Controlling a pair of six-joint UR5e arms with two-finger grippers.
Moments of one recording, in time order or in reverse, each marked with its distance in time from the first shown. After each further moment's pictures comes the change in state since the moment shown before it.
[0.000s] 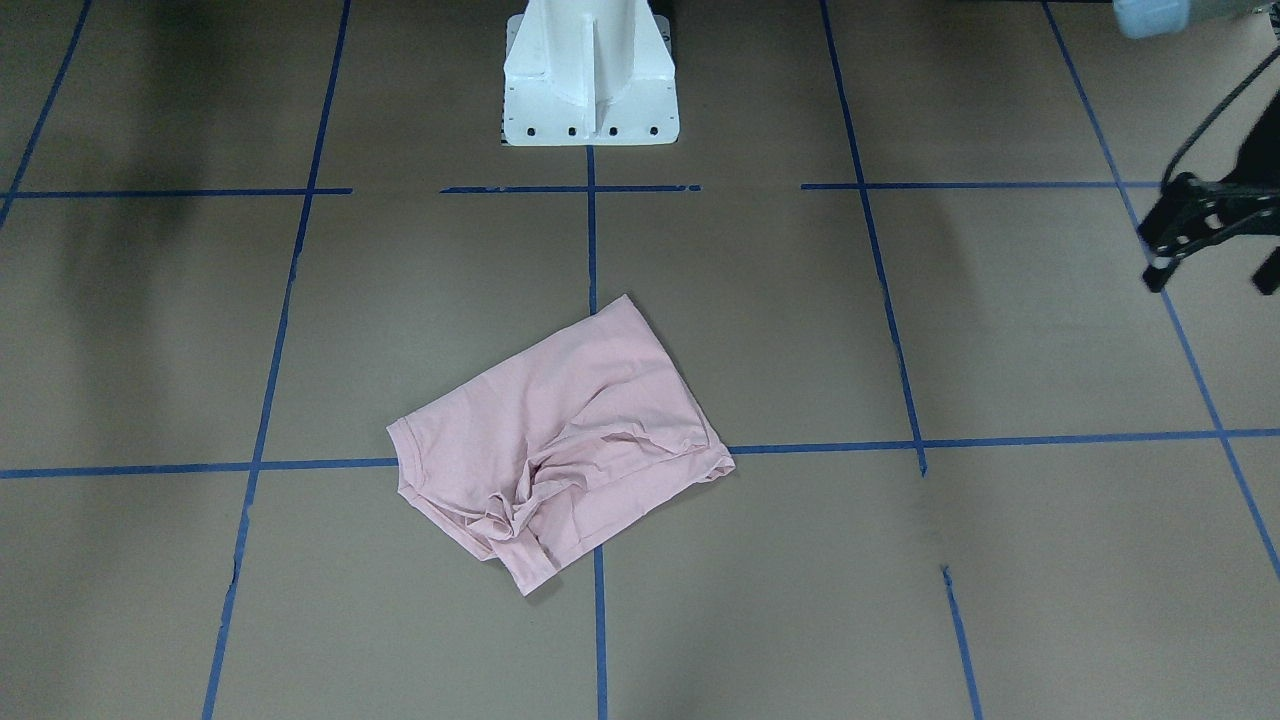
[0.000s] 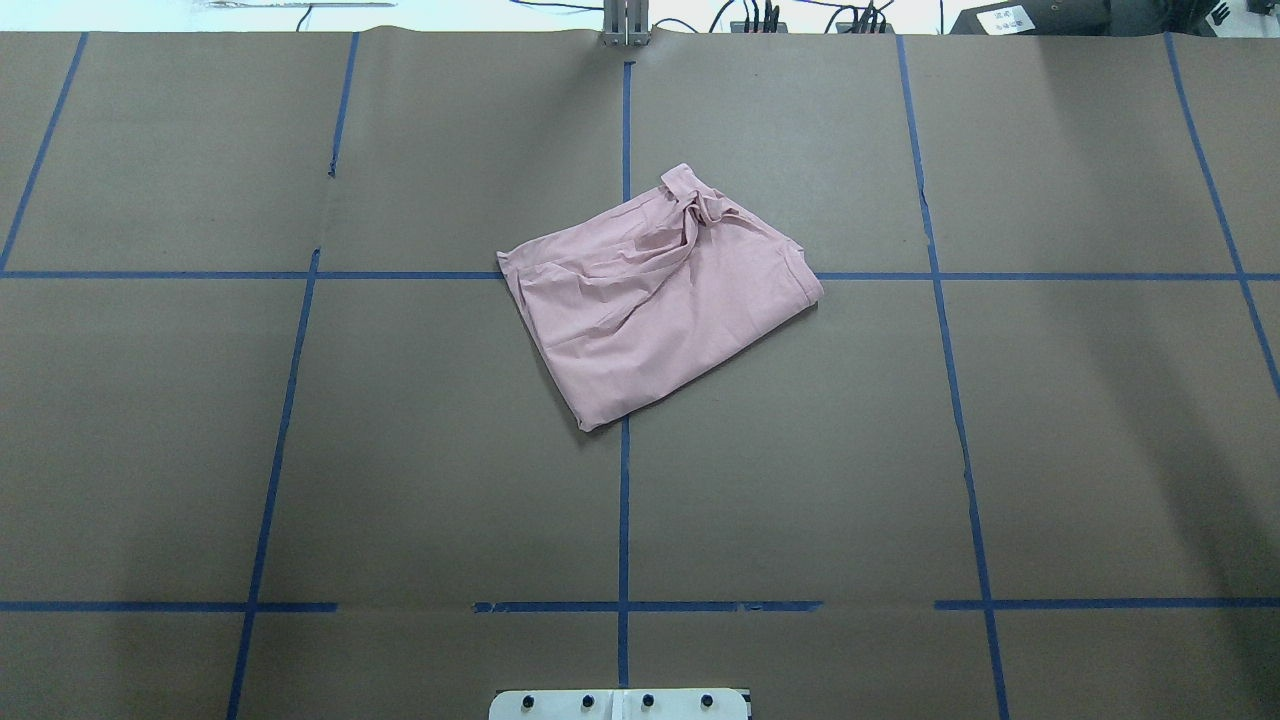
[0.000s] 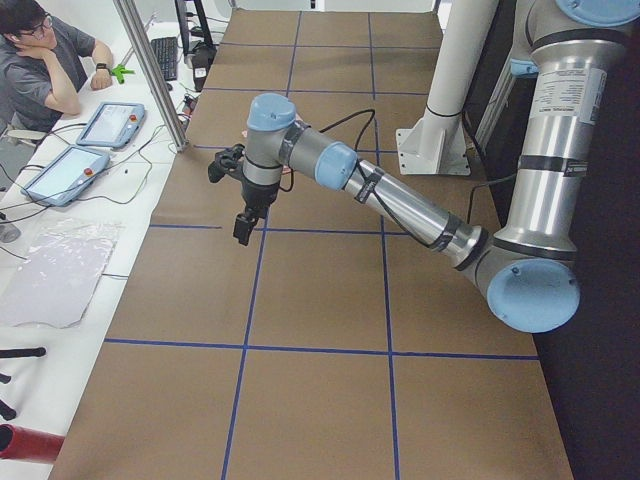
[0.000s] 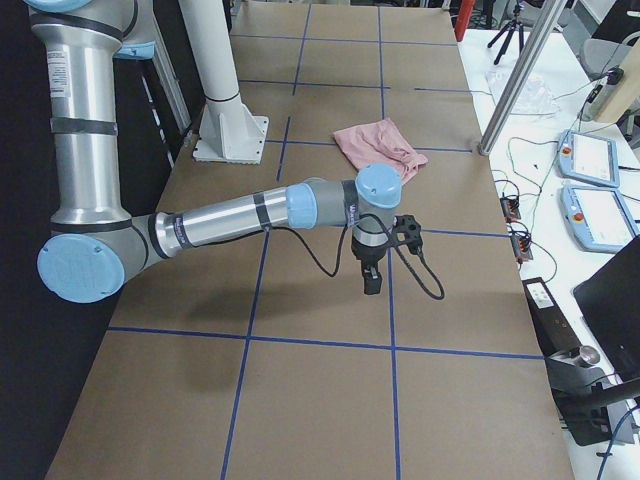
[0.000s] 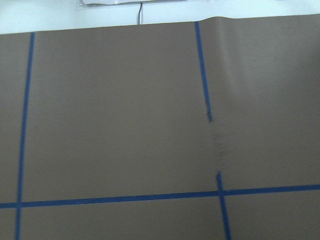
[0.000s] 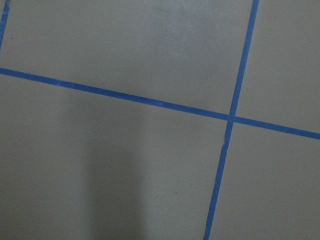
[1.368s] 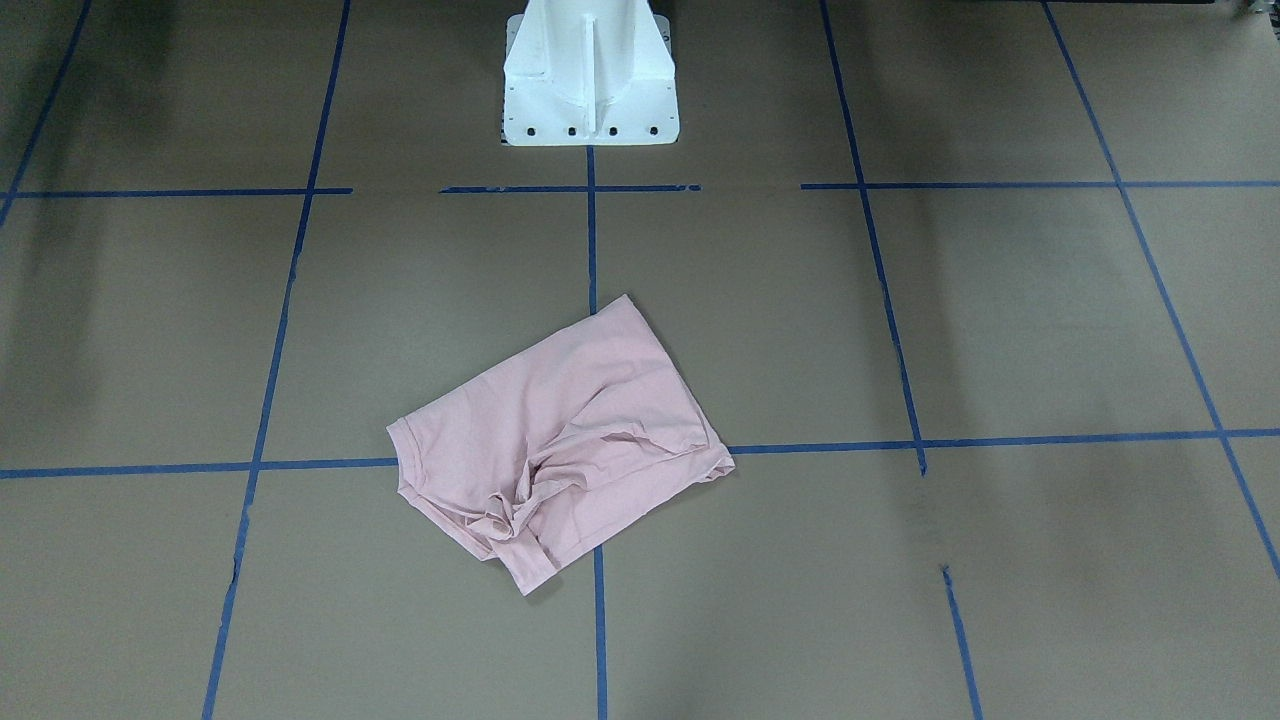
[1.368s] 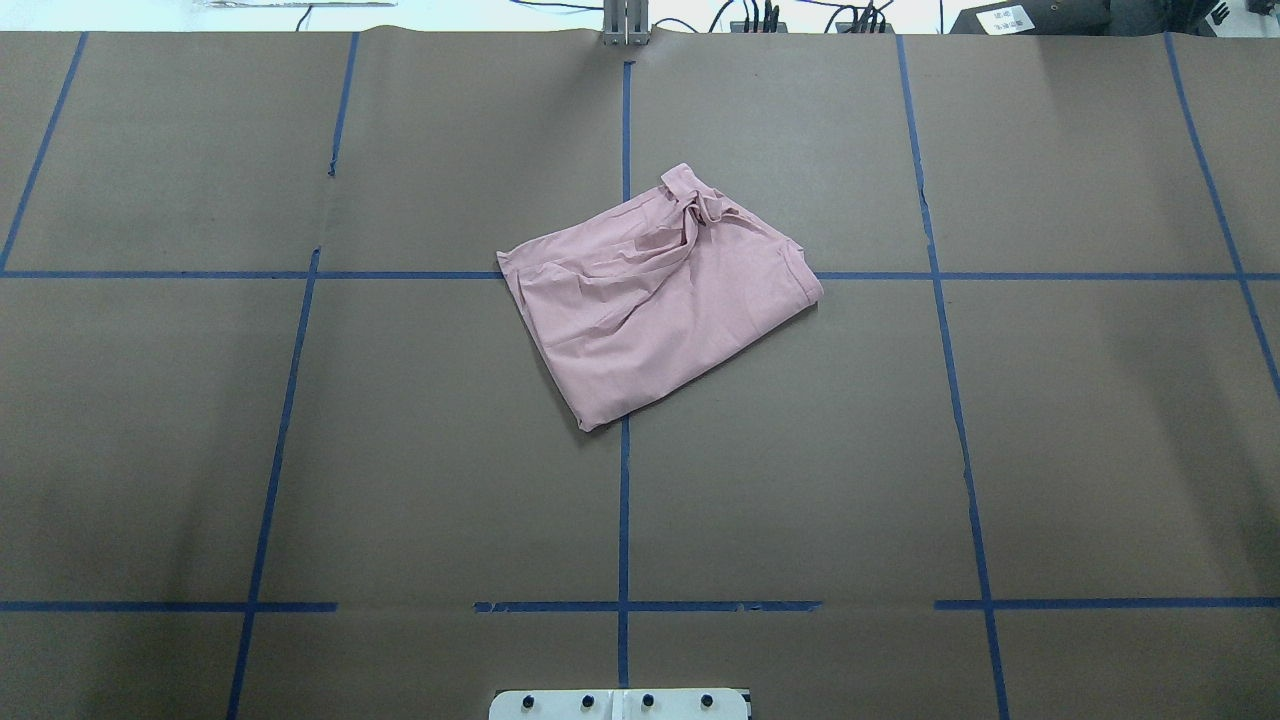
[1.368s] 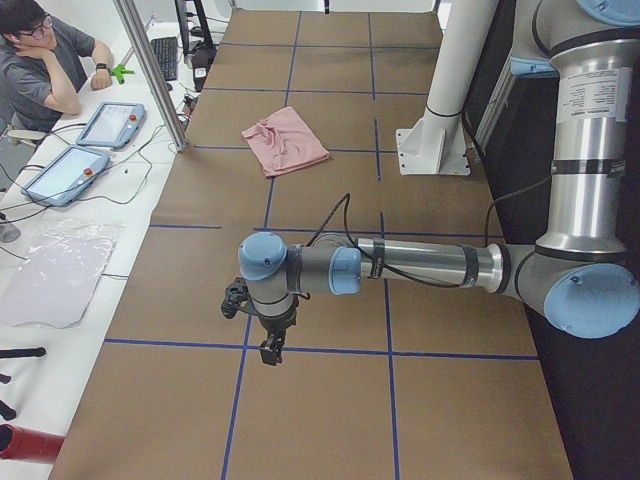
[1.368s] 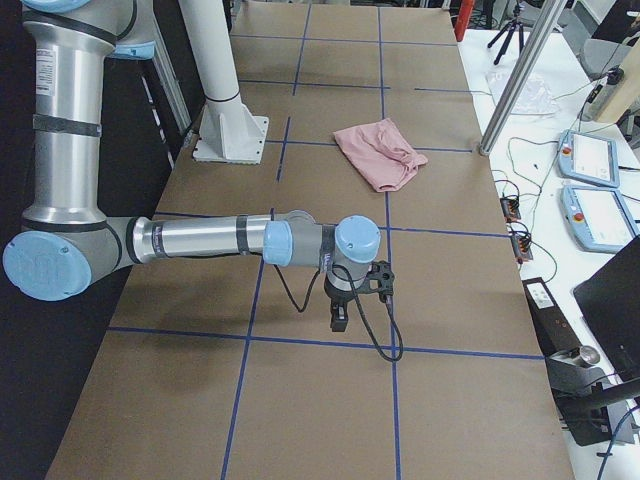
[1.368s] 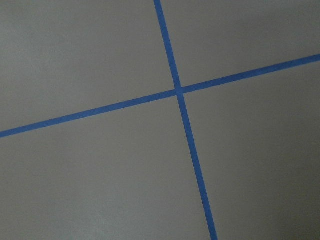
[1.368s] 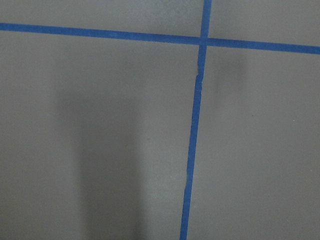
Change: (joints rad) left arm -0.088 0.095 0.346 -0.006 -0.046 0.231; right arm 0.012 -0.099 -0.077 0.003 0.030 -0.010
